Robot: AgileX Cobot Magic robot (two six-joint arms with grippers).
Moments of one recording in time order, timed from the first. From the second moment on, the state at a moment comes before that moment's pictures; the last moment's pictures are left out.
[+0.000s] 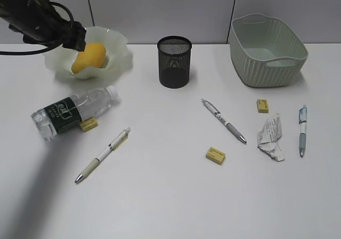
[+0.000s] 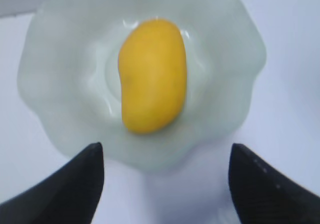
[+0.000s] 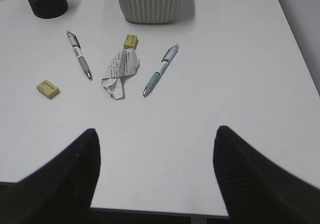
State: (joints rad) left arm -0.21 1.96 -1.46 -0.02 0.45 0.01; right arm 0.06 -0.01 -0.50 0.03 1.04 -0.05
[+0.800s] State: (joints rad) left arm -0.21 1.66 -1.46 -0.07 1.21 0.01; right arm 0.06 -0.01 -0.50 0.03 1.04 -0.05
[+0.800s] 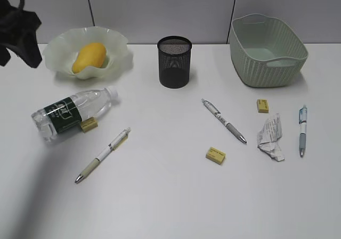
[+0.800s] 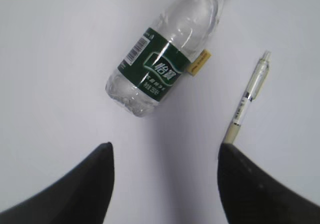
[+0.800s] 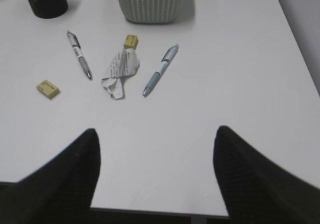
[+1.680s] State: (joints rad) left arm -0.24 0.66 -0.76 -0.12 1.06 0.01; right arm 0.06 -0.01 -0.50 0.07 1.04 -0.05
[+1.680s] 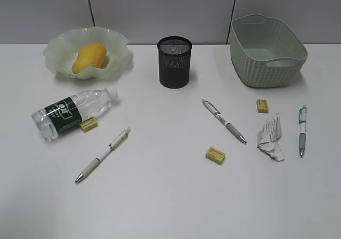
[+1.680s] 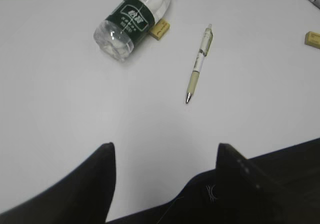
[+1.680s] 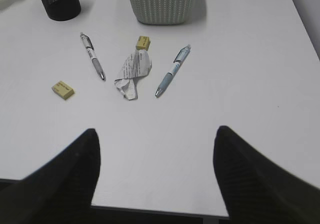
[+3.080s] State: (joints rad) left arm -0.24 0.27 -0.53 -0.03 1.07 0.01; right arm 0.06 1.12 -0.90 0.14 0.86 -0.05
